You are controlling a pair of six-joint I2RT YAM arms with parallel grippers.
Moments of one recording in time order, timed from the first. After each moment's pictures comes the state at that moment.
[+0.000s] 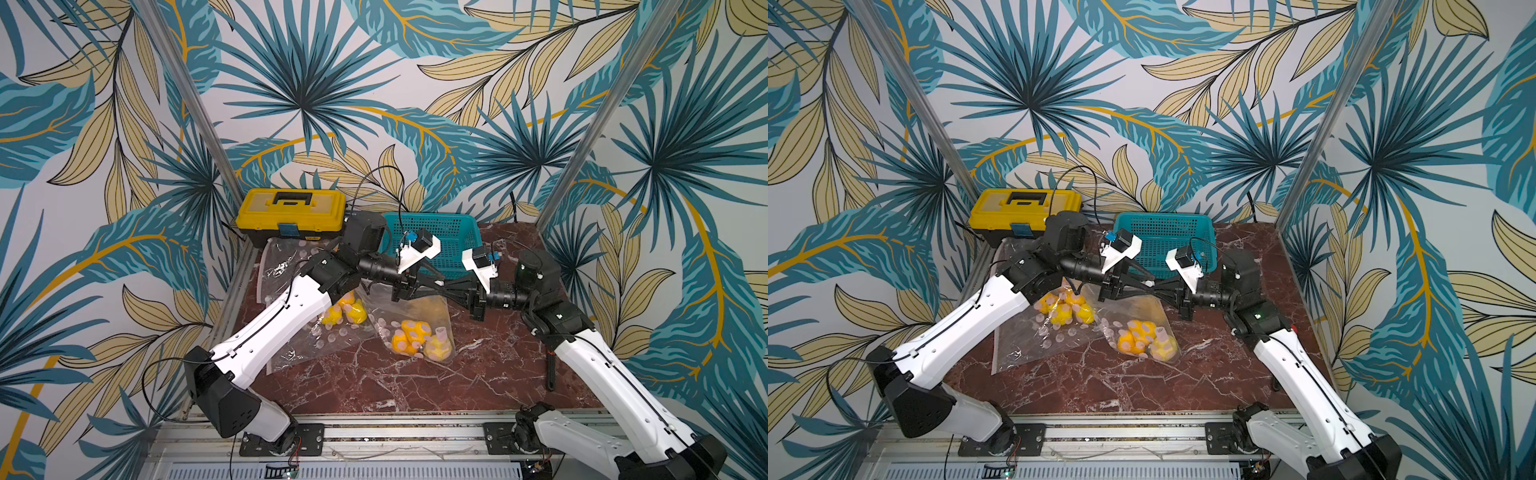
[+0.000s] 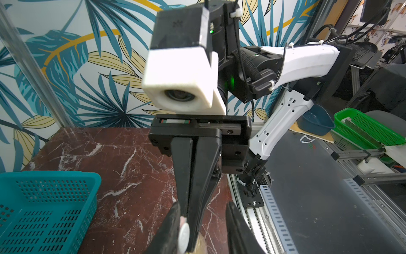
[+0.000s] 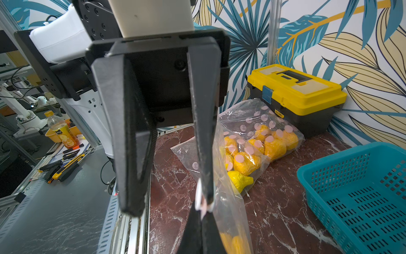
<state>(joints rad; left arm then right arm) -0.68 1.50 1.58 -0.48 0.96 0.24 0.35 1.04 1.02 -0.25 -0.93 -0.09</state>
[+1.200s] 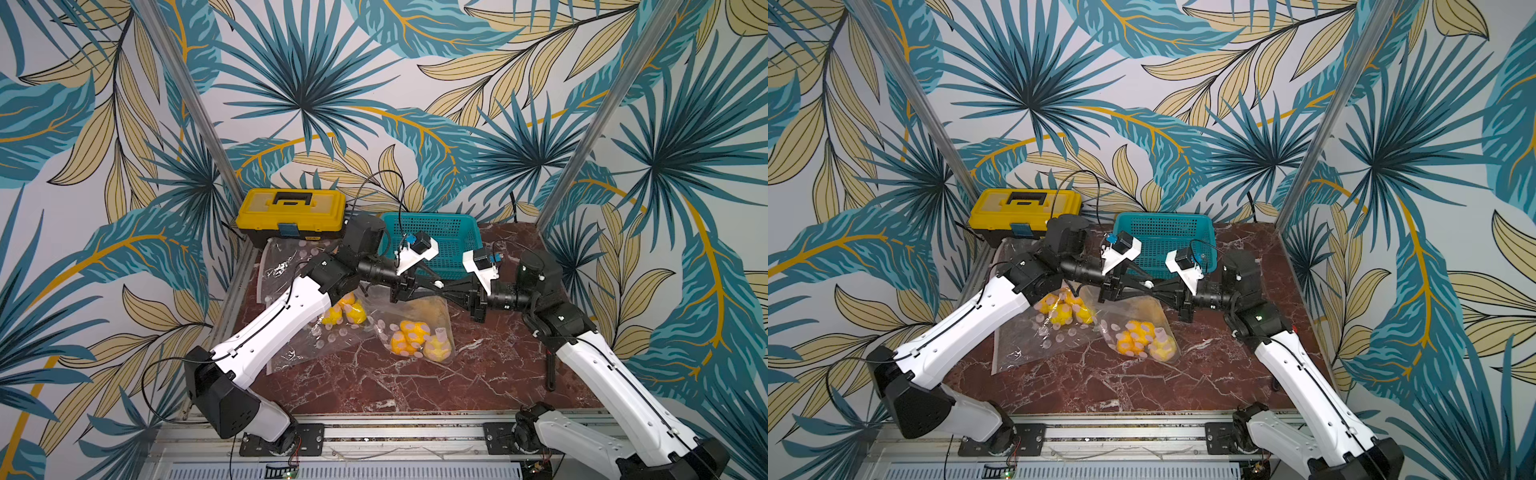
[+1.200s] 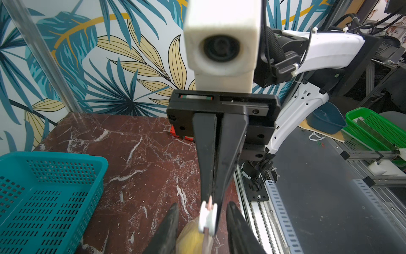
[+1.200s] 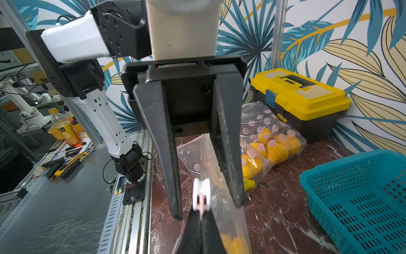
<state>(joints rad) -0.66 1.49 1.54 -0.49 0.93 0.25 0.36 1.03 1.02 -0.25 -0.94 -0.10</state>
